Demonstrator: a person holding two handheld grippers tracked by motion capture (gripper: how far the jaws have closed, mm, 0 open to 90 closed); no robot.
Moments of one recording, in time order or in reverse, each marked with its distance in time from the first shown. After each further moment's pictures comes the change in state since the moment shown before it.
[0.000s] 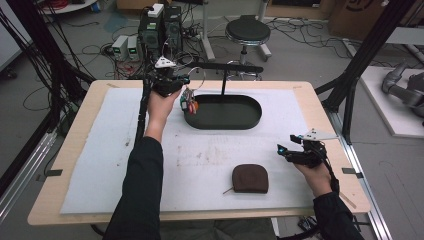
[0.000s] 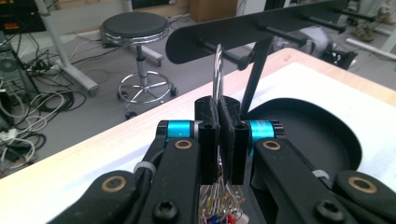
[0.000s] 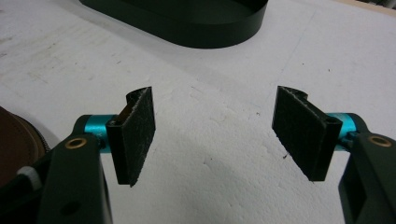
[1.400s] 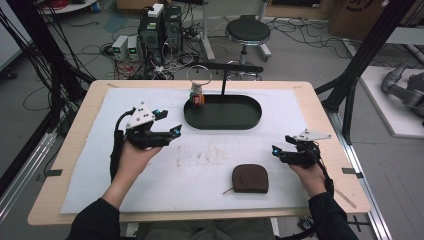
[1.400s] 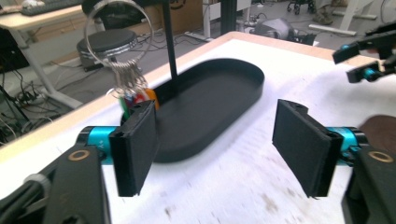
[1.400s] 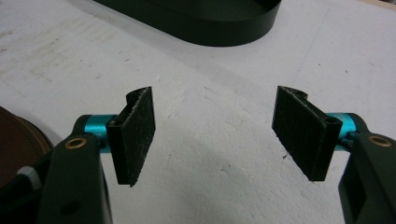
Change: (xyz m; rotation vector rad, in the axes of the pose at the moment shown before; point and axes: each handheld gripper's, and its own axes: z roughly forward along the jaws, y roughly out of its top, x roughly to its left) left arm -0.073 -0.090 -0.135 -0.079 -0.098 0.151; right arm 0.015 0.004 0.009 0.026 -0.009 -0.015
